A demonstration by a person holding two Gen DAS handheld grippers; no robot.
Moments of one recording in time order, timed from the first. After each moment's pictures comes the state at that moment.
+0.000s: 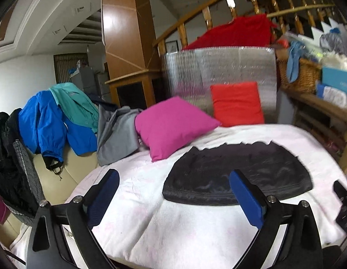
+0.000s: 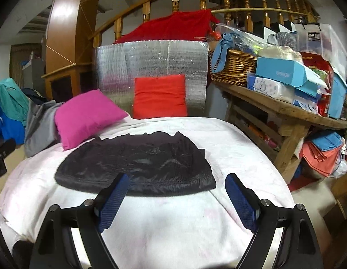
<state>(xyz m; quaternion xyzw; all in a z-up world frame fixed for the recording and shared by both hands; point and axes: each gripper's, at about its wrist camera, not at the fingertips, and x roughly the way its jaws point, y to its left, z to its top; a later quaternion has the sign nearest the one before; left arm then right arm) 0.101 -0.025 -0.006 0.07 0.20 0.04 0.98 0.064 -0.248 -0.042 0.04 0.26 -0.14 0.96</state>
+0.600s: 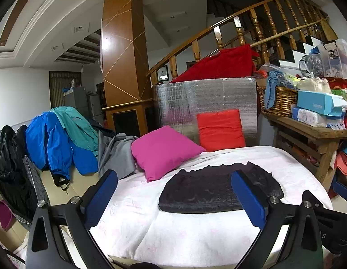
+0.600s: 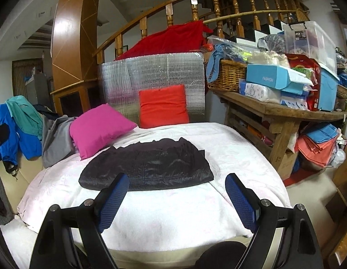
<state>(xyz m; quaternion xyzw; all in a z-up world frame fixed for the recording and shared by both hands) -0.003 -0.024 0.050 0.06 0.12 0.00 0.99 -0.017 -0.233 0.004 0.07 0.22 -0.13 0.96</state>
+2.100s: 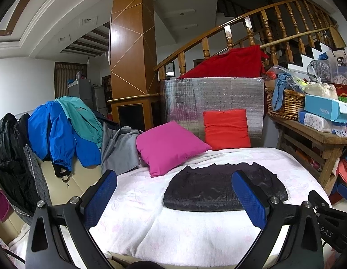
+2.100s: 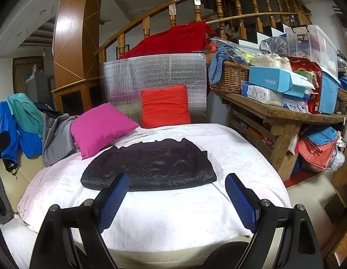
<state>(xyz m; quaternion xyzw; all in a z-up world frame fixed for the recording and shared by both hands) 0.005 0.001 0.041 0.04 0.13 0.01 0.99 -0.010 -0.218 0.001 0.06 0.23 -0.13 0.96</state>
